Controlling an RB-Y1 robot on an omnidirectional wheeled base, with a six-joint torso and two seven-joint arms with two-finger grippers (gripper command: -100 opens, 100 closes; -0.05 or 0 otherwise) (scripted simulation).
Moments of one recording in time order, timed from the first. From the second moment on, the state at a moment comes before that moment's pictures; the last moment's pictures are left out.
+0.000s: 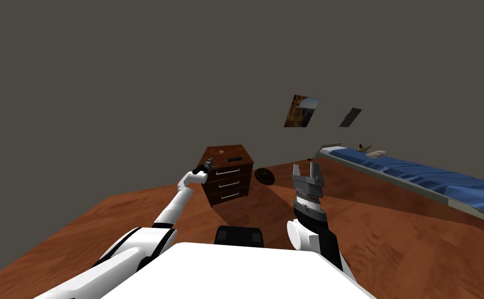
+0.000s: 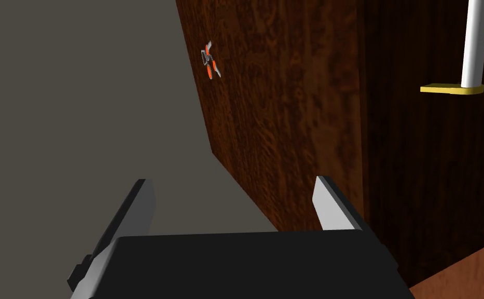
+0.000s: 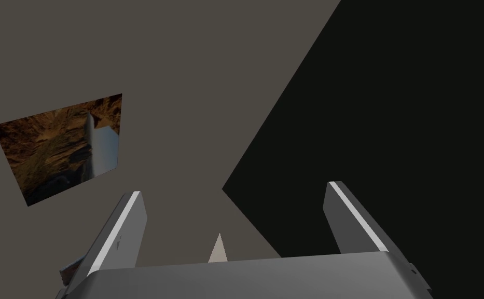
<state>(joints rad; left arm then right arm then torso) -0.31 0.35 0.07 -1.36 0.13 0.43 0.05 0.53 0.01 0.02 -2.25 -0.10 -0.60 0.10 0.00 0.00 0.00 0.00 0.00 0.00</state>
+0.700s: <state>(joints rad) -0.50 0.37 0.09 -1.16 0.14 0.62 0.08 0.53 0.01 0.02 -2.25 -0.10 -0.60 0.10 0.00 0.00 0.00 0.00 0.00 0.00</state>
